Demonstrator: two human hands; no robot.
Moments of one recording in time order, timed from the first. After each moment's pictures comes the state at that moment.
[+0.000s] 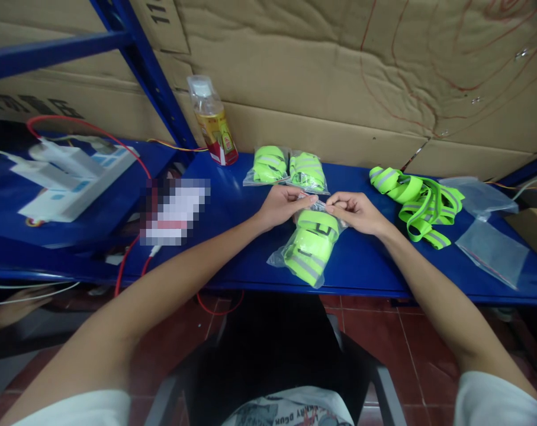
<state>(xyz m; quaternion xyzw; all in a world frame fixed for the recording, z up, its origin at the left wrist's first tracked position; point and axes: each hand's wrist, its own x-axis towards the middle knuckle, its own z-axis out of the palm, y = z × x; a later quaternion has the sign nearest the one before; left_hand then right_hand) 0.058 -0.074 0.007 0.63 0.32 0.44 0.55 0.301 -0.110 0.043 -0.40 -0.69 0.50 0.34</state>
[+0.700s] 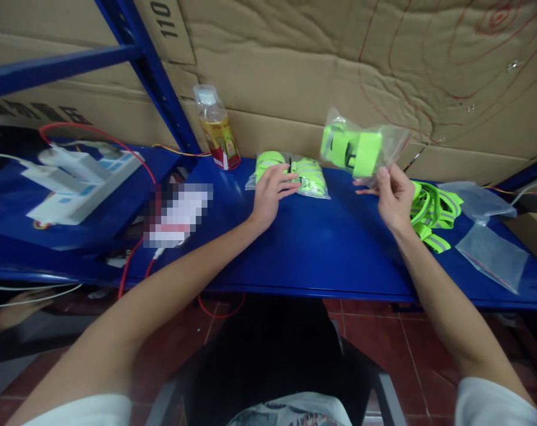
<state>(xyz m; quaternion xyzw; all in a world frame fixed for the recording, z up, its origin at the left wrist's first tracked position) 0.049 -0.064 0.025 0.46 0.32 0.61 0.56 0.343 -0.079 0.039 -0.45 -0.66 0.17 0.58</state>
